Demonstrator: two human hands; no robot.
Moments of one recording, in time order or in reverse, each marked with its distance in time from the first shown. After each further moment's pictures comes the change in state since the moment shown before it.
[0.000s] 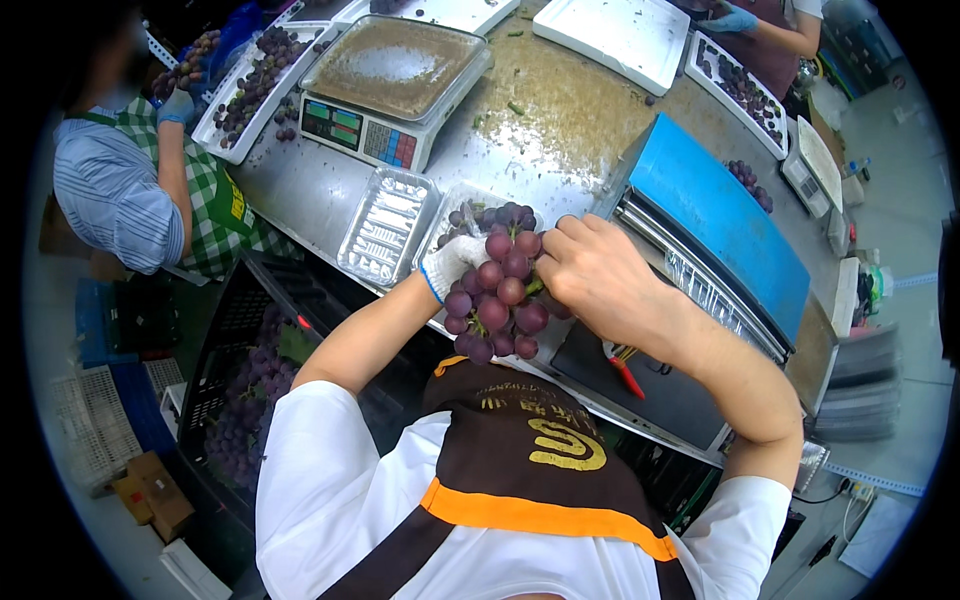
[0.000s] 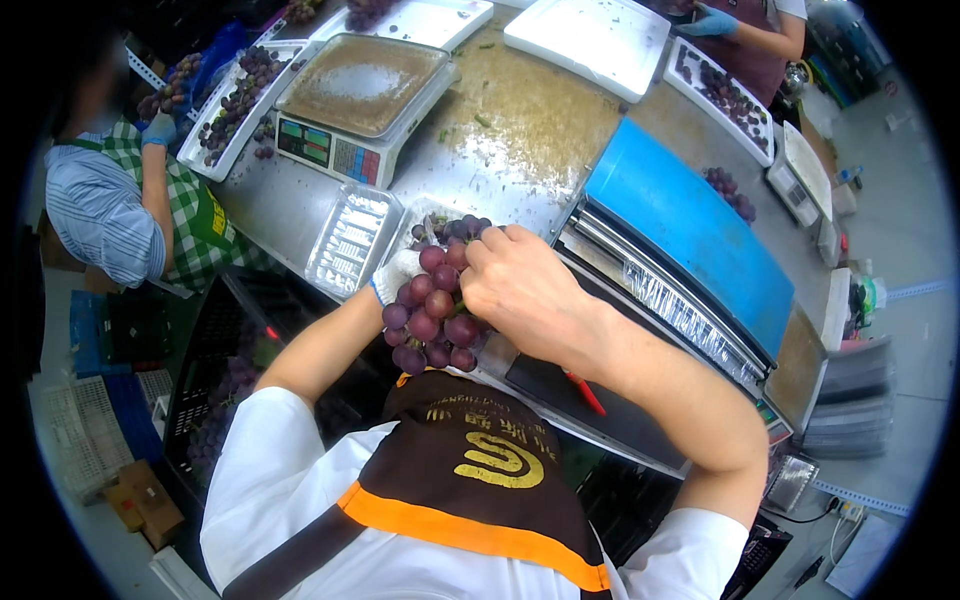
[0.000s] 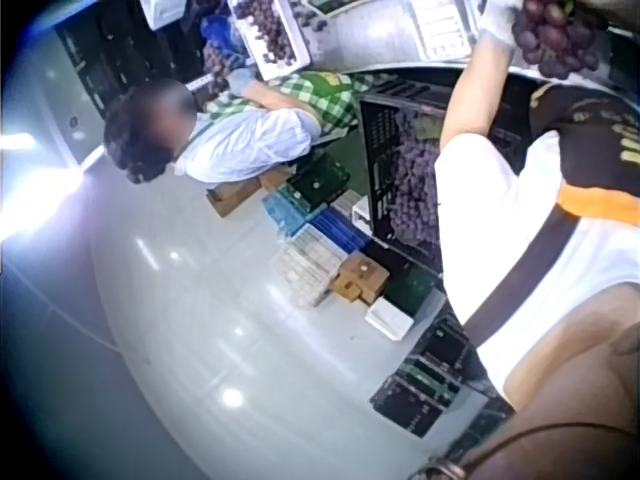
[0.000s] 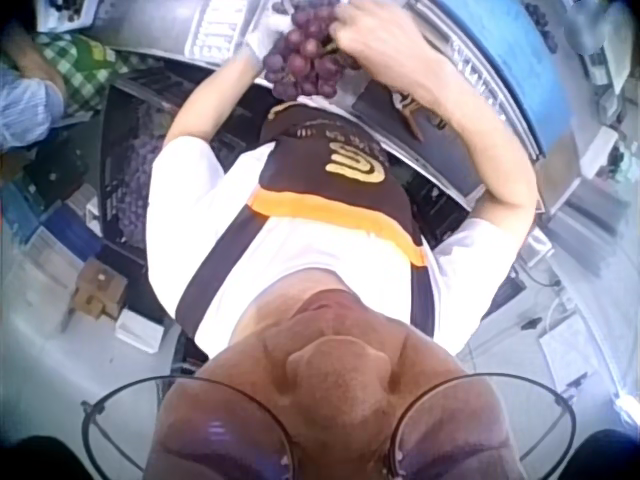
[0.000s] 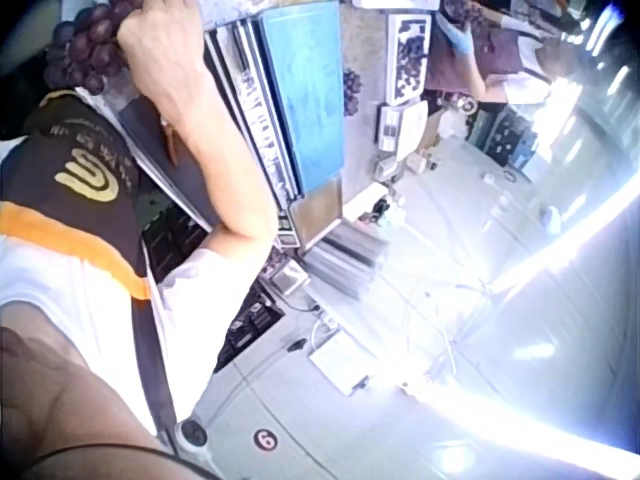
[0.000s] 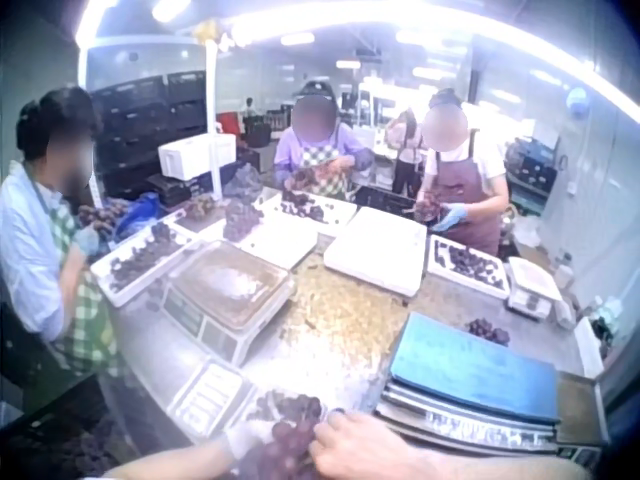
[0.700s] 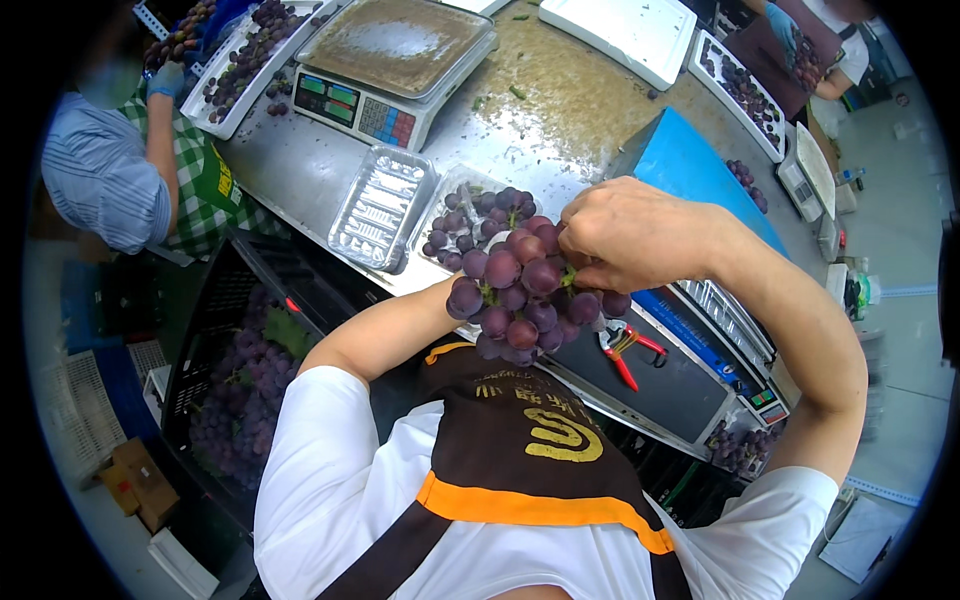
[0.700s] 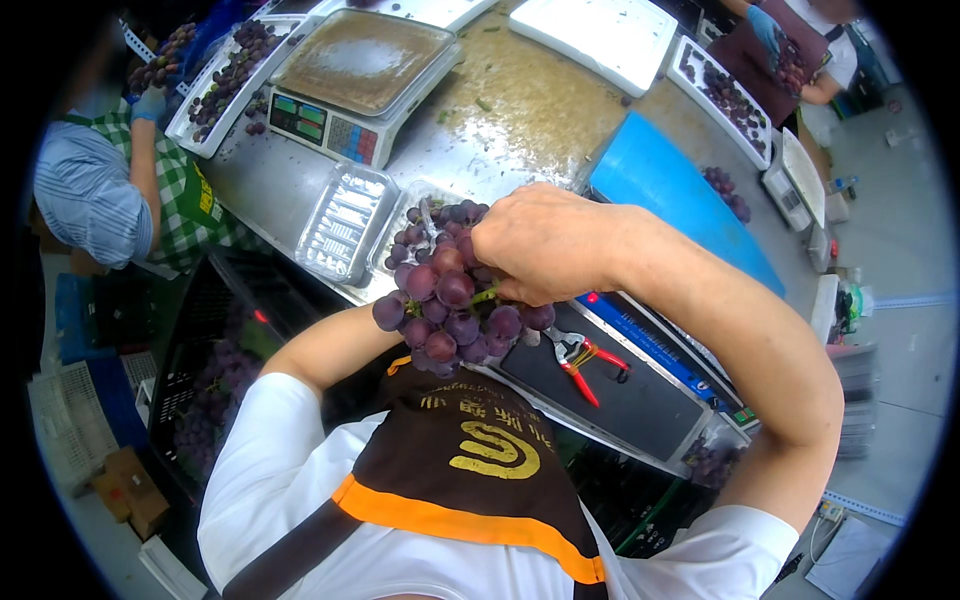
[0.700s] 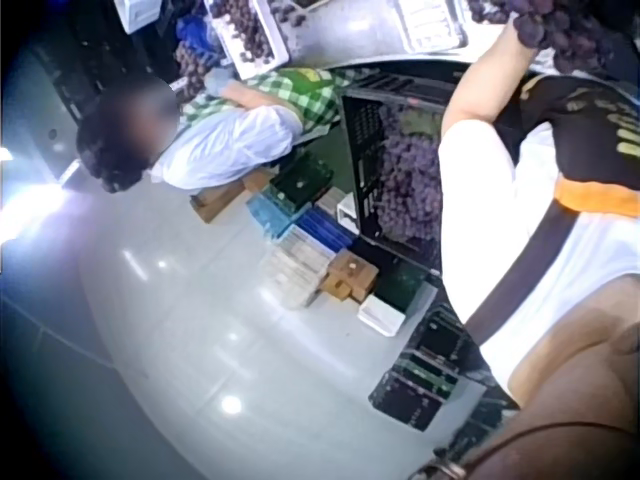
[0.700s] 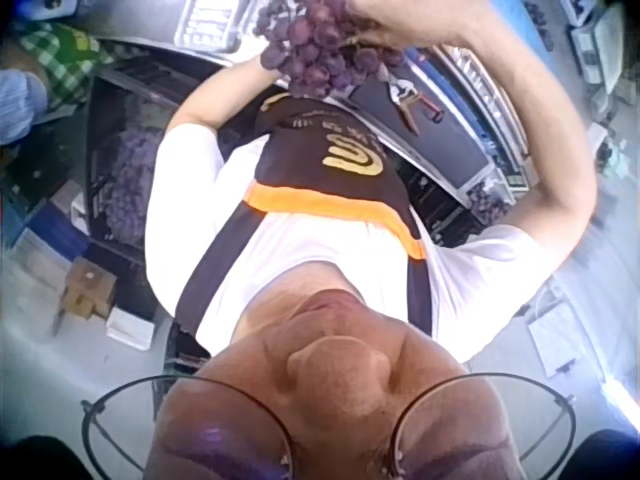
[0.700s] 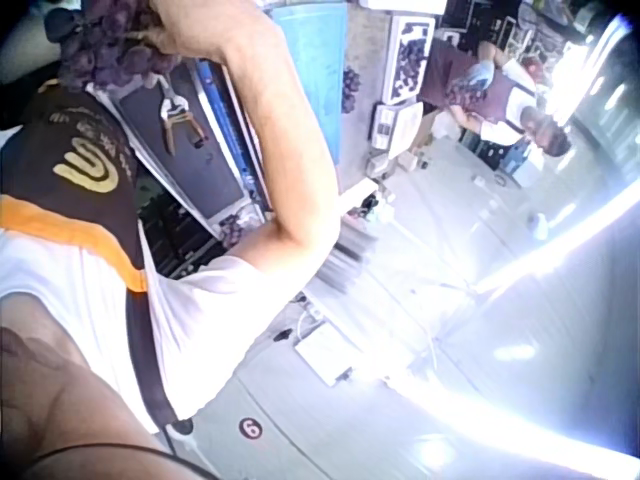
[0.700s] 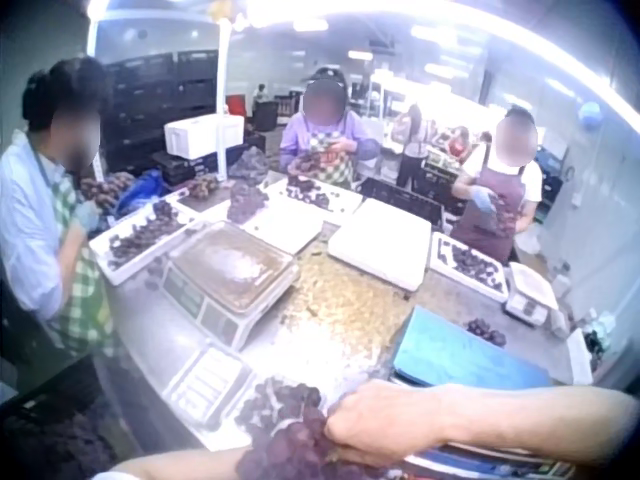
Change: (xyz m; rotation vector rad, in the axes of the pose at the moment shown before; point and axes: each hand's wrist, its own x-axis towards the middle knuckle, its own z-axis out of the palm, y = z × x) left_hand 0.029 -0.040 0.042 -0.351 -0.086 0.083; right_hand 0.038 0.038 -0.041 0.296 -0.552 -0.061
